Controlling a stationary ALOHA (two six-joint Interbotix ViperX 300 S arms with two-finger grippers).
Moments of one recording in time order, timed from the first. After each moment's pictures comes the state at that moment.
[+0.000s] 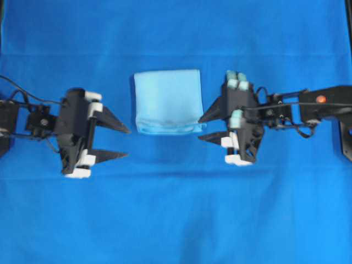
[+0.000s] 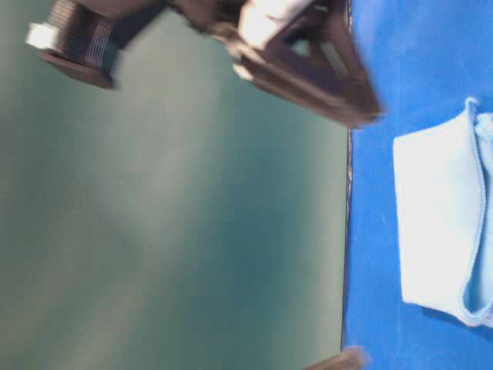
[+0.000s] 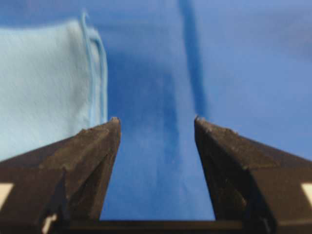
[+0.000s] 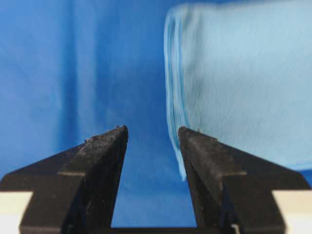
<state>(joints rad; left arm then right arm) -0.11 -0.33 1.02 -0.03 -0.18 -0.02 0.01 -0.19 0.78 -0.02 0.03 0.11</state>
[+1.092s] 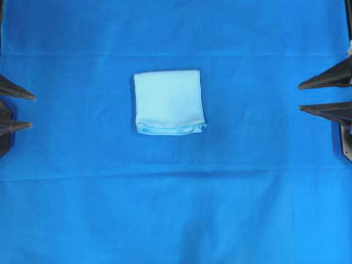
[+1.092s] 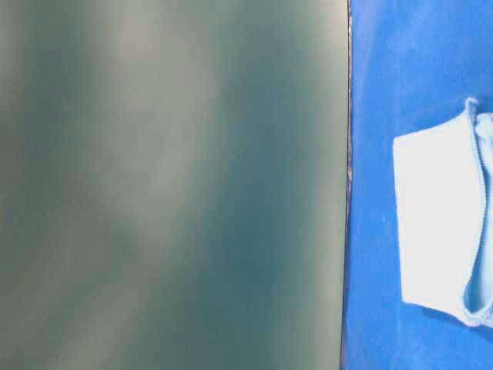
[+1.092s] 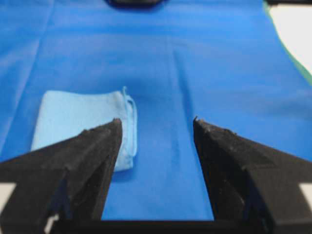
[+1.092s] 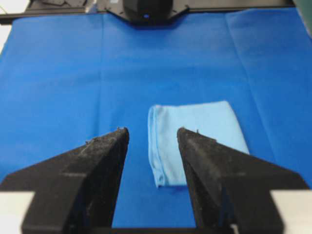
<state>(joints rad) -0.05 -1.32 1.20 -0.03 0.31 -0.01 -0.02 -1.08 1.08 -0.08 0.23 0.11</state>
